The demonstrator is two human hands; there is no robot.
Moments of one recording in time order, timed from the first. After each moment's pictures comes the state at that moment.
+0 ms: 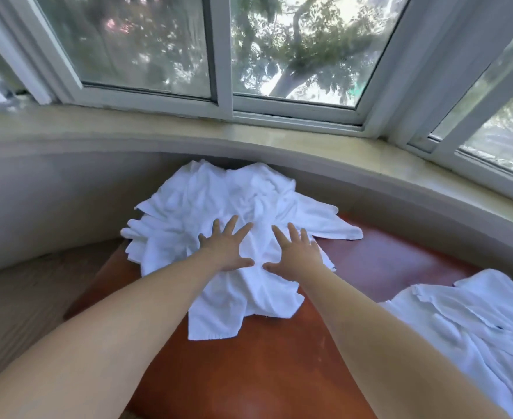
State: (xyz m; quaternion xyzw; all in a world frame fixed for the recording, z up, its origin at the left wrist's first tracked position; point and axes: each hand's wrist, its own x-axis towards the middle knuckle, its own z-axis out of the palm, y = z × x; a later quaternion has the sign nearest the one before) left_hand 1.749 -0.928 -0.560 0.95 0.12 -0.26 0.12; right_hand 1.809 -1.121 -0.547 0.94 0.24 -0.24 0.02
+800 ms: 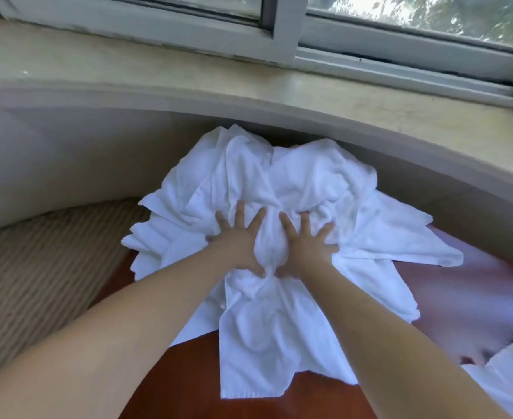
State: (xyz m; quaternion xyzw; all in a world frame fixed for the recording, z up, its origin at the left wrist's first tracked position) left_hand 1.860 -0.771 -0.708 0.88 0.16 -0.39 0.20; right_hand 1.923 -0.933 -0.700 0.91 0.19 -0.36 0.09
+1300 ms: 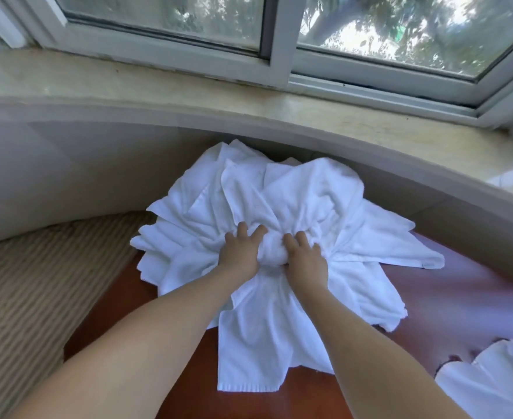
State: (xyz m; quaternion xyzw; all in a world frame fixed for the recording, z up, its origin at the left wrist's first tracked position) left_hand 1.826 -0.810 -0.690 0.94 0.20 -0.22 0.18; right_hand 1.876 -0.958 -0.673 0.96 0.21 -0.20 -0.02
